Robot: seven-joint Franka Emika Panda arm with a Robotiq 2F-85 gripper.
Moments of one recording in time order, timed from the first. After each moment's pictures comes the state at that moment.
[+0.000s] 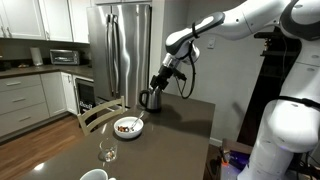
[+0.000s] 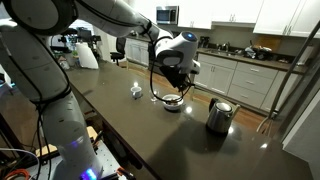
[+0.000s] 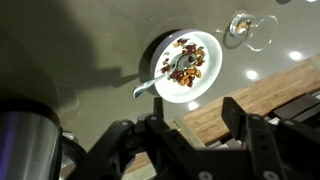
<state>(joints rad) -0.11 -0.11 -0.15 -2.23 0.53 2.27 -0.37</state>
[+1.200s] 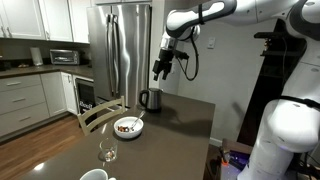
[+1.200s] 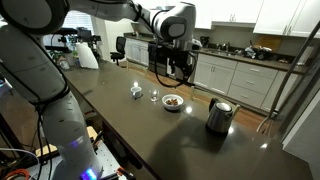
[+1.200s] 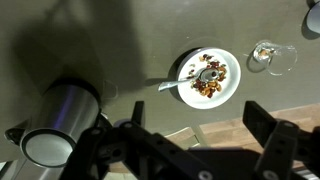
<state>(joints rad) -0.11 -0.15 -0.11 -2.02 0.14 1.98 -0.15</state>
